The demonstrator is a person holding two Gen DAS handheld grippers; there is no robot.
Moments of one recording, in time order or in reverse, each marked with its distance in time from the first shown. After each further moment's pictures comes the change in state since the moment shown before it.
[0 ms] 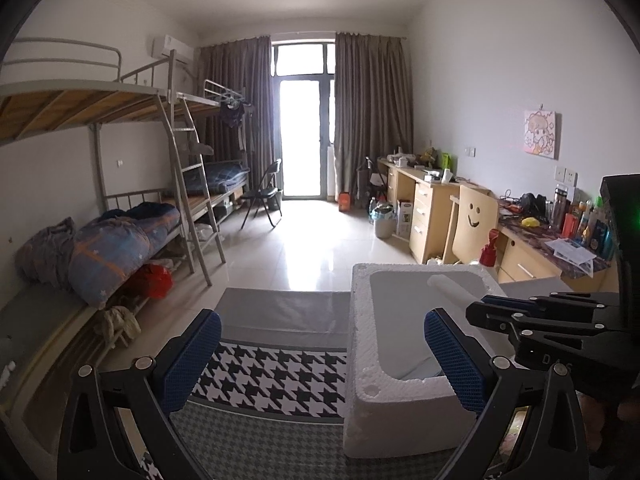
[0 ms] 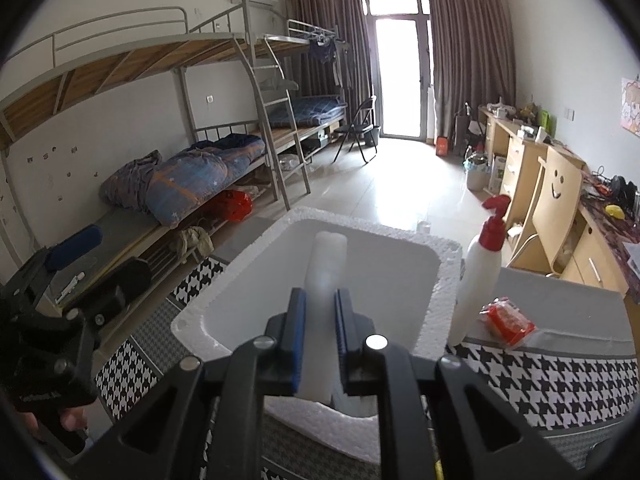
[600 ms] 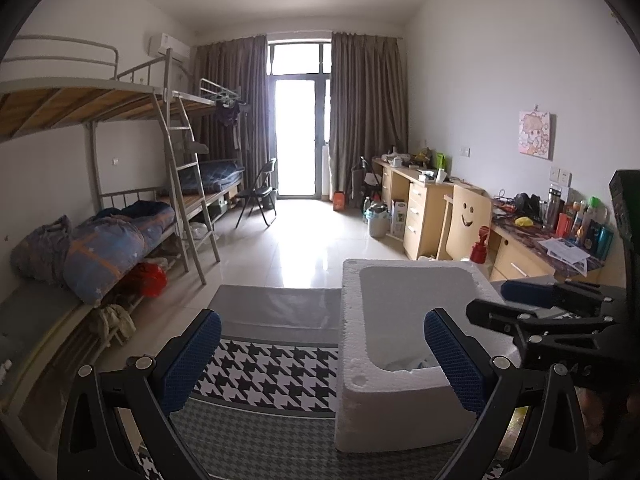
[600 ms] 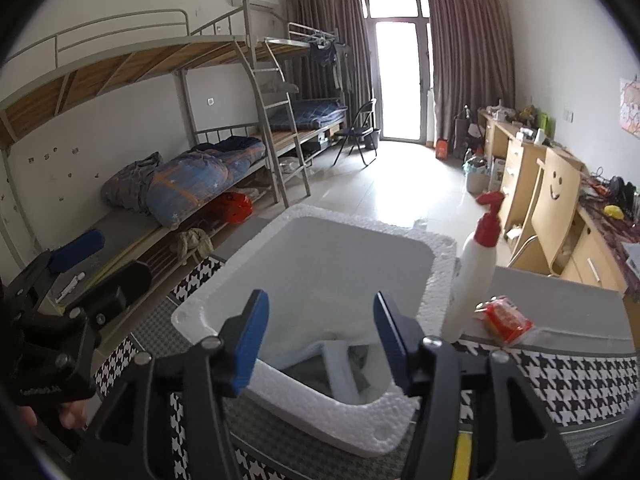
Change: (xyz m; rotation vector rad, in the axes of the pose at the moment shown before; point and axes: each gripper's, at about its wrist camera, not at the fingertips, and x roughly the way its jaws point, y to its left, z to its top) left arm -0.009 -0.007 -0.004 0.002 -0.001 -0.023; right arm -0.018 0.001 -0.004 -0.006 -0.028 -0.013
